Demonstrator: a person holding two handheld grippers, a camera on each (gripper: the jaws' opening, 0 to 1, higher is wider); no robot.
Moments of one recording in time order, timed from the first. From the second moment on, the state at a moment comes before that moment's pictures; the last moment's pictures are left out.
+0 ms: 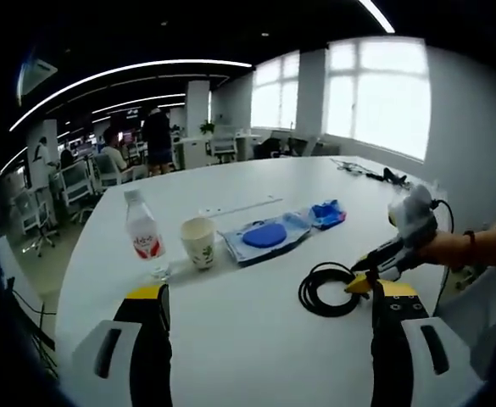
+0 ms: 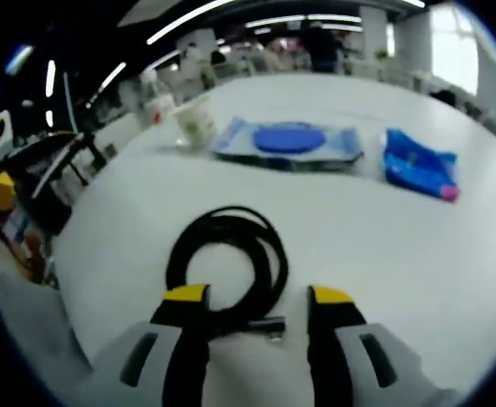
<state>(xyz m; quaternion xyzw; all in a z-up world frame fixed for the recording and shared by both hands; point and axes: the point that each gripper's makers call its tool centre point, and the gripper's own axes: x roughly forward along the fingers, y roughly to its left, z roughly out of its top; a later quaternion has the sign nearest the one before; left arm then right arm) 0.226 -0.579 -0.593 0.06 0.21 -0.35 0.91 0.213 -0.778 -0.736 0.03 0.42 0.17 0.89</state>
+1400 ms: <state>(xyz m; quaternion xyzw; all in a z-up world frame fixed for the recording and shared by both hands) 0.221 -0.565 -0.603 0.06 0.23 -0.33 0.91 0.221 -0.795 -0.741 0.10 0.47 0.04 0.88</state>
